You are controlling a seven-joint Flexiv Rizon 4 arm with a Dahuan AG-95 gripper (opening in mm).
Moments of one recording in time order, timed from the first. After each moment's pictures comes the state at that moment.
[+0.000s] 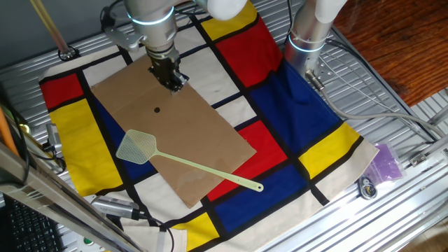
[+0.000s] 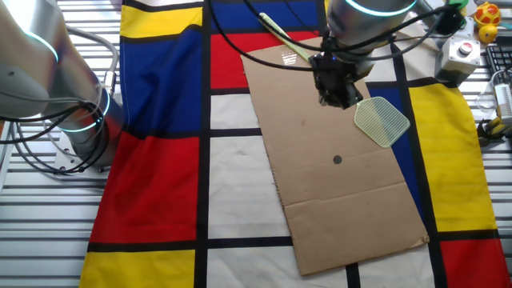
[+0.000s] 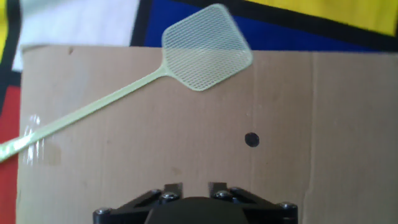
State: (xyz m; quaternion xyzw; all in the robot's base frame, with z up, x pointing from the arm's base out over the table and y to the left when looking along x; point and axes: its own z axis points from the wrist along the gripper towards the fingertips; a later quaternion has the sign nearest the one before) arm 0.501 0.002 0.170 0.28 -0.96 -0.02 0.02
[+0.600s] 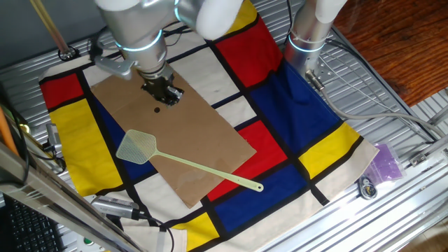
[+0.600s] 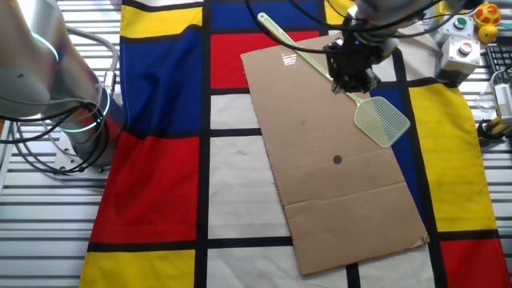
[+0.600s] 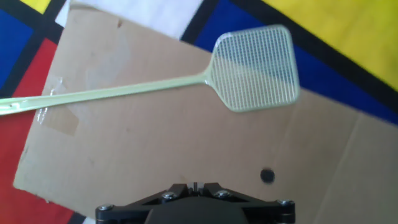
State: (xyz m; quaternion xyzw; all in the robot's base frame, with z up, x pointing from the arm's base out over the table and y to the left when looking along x) arm 0.529 0.033 0.163 0.32 -0.95 -0.01 0.03
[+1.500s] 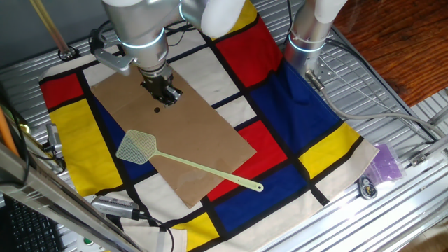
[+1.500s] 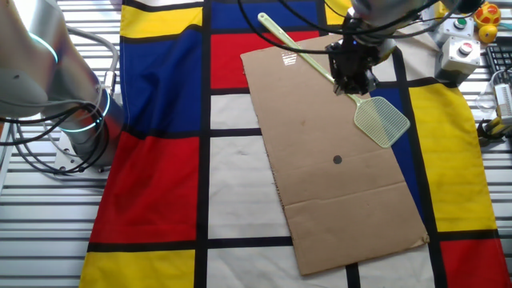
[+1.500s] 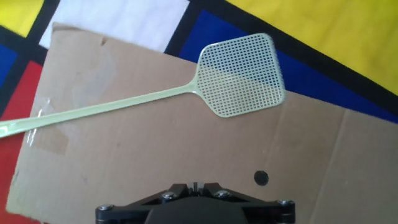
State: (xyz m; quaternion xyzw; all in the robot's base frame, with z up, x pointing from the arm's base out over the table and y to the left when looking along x) arm 0.532 0.028 0.163 0.28 -0.96 -0.01 0.02
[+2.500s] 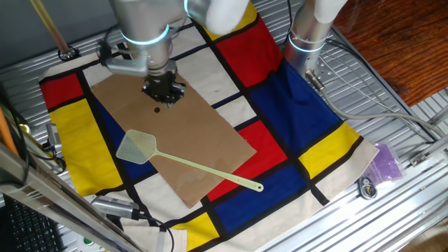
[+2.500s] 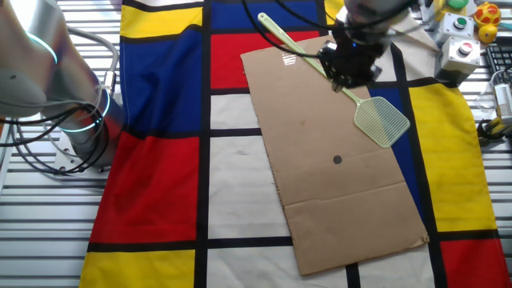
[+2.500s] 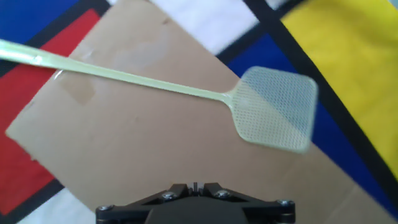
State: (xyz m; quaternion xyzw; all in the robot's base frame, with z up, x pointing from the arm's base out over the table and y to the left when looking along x) arm 0.526 0.050 0.164 0.49 -0.87 0.00 0.00
